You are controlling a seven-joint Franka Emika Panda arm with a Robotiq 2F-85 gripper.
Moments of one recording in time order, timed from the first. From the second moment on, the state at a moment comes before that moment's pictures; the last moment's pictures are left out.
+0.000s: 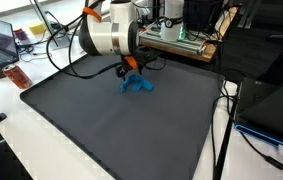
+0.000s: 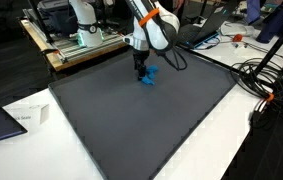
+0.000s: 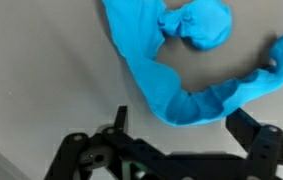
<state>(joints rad) -0.29 0.87 0.53 -1.67 2.51 4.00 -0.53</state>
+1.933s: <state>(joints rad) -0.13 0.98 0.52 -1.42 2.46 4.09 -0.82</state>
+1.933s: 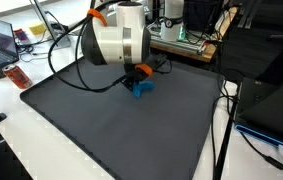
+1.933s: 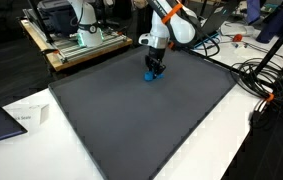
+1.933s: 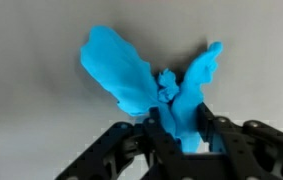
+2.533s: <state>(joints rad) -0.15 0.90 0.53 -1.47 2.47 4.09 -0.93</state>
